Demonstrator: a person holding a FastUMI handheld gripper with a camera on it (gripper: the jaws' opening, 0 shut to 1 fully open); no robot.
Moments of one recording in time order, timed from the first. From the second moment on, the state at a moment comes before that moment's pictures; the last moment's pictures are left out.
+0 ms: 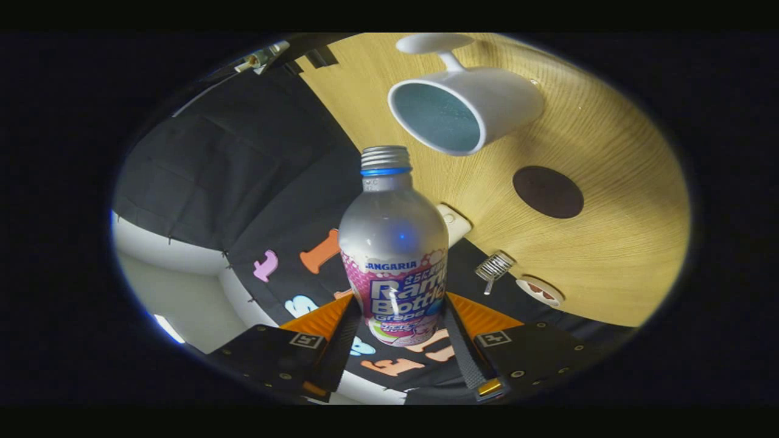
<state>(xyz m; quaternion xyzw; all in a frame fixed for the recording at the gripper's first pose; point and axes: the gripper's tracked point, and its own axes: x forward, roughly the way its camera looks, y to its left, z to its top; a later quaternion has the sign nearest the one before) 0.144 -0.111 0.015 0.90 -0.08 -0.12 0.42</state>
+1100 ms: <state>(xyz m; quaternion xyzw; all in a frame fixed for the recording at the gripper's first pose) 0.154 -0.080 -0.034 0.52 0.10 -0.20 0.82</state>
